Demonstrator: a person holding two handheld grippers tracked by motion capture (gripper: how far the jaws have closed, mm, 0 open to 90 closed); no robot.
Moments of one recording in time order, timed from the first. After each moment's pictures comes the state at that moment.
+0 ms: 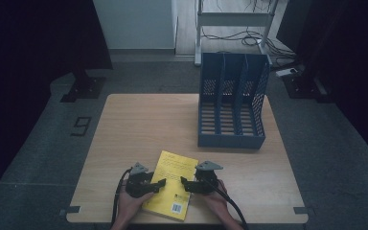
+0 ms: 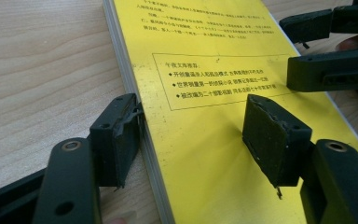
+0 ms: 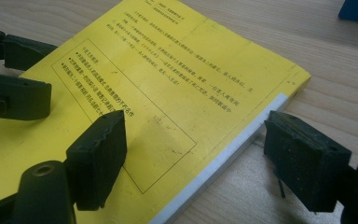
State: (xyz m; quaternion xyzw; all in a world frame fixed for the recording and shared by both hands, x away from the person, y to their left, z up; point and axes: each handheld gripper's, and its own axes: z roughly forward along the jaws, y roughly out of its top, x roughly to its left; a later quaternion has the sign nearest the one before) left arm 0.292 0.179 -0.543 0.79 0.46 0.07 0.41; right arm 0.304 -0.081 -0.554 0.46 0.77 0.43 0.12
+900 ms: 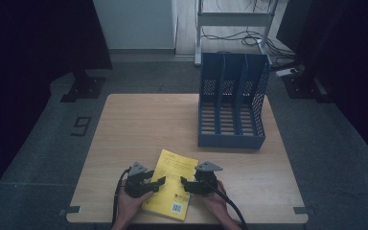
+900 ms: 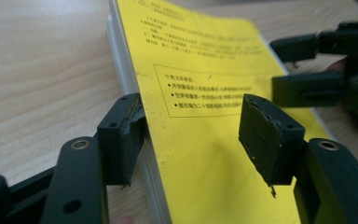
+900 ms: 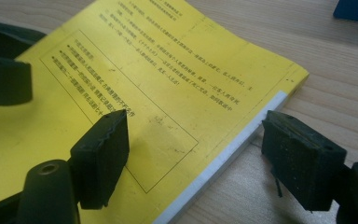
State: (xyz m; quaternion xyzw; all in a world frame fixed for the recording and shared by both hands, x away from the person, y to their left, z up) left arm 0.285 0.178 -0.529 0.77 0.46 0.09 0.44; right arm 0.300 -0.079 -0.553 0.47 0.76 0.43 0.13
